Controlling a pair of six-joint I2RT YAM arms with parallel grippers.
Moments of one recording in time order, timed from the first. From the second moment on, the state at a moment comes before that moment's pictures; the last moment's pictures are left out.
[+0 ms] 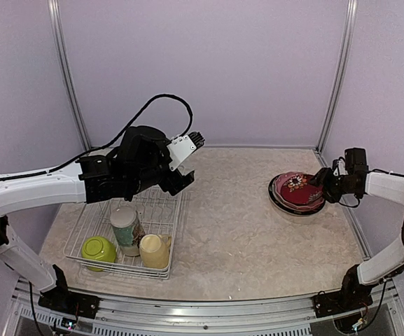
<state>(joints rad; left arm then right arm) -1.00 1.48 1.23 -0.18 -0.51 0.47 -0.10 1.39 0.80 -0.18 -0.41 0.64</state>
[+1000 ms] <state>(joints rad) -1.01 1.50 1.24 -0.18 -0.52 0.47 -0.01 1.36 0.90 -0.45 -0.10 0.49</state>
